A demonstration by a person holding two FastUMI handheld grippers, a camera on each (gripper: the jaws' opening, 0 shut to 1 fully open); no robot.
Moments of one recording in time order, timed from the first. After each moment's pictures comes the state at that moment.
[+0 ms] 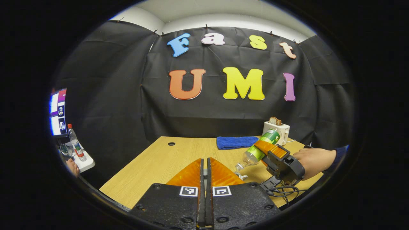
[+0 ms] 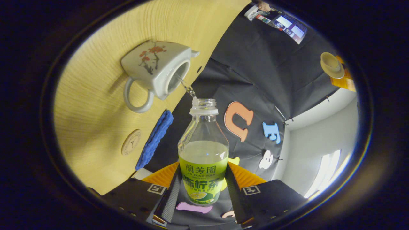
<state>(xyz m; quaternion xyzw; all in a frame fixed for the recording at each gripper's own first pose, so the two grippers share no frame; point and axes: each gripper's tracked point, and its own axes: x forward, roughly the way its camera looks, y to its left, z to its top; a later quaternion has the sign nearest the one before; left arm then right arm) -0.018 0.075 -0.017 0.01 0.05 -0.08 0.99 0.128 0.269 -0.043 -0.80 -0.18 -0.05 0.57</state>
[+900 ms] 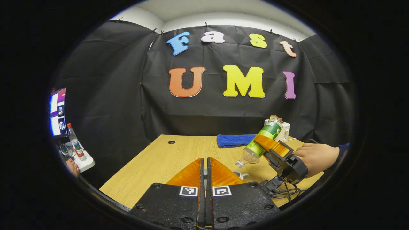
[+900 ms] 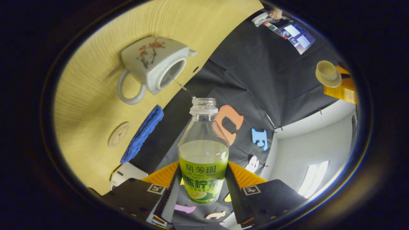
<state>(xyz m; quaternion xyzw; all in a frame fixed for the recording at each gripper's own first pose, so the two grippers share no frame) -0.017 0.078 -0.021 0.01 0.06 -0.08 0.99 0.119 0.271 -0.033 -0.82 -0.22 -0.08 0.52</state>
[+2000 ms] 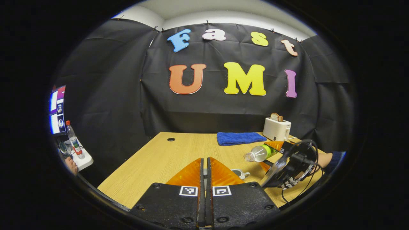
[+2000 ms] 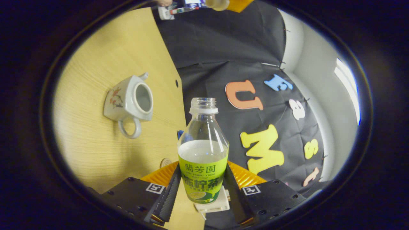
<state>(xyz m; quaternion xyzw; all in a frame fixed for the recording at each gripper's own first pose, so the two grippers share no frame) -0.009 0.076 -0.032 0.01 0.08 -0.08 0.99 0.141 0.241 -0.093 -0.53 -0.08 0.10 0.84</state>
